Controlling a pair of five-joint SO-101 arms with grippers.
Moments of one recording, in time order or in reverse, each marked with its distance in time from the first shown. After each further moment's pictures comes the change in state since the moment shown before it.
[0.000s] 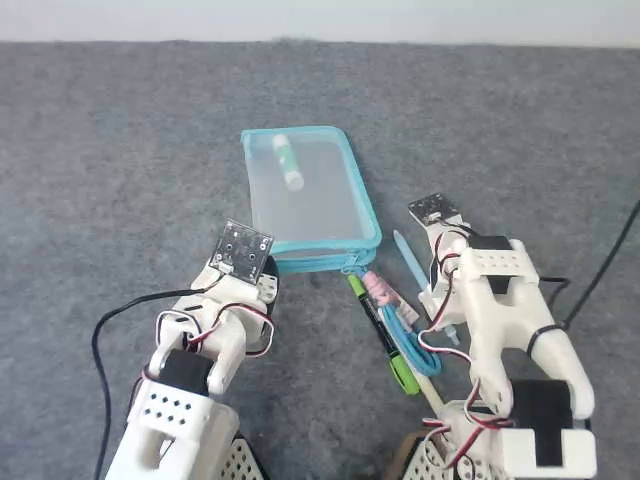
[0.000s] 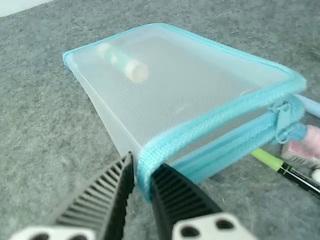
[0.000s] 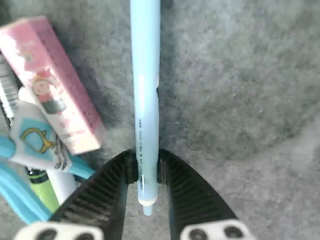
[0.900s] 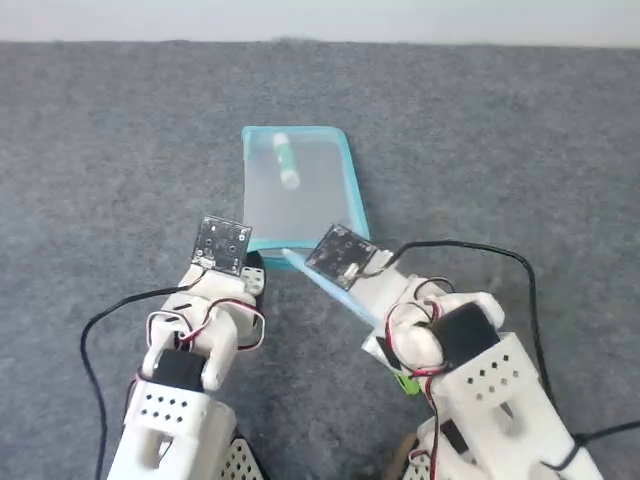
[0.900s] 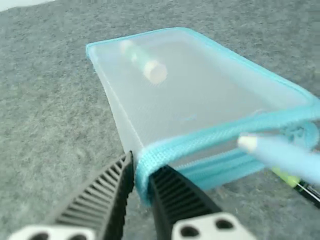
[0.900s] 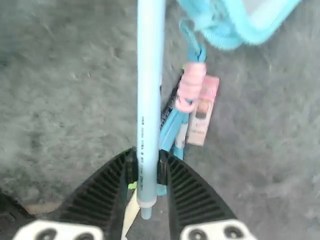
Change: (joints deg) left arm -4.5 0.0 0.0 -1.0 2.8; right arm -32.3 -42.5 -3.3 25.1 -0.1
